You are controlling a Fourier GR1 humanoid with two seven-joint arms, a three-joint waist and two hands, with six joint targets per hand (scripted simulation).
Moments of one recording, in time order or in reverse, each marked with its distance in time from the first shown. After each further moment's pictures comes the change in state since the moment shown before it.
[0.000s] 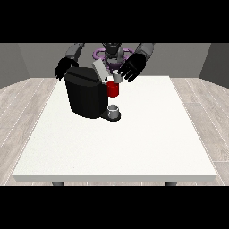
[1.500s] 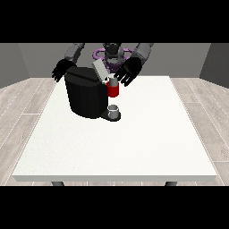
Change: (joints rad) left arm -0.035 -0.038 -0.007 0.025 -0.040 -0.015 0.013; right arm 0.017 -0.007 -0.041 -0.006 -0.021 -0.012 -0.020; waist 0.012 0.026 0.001
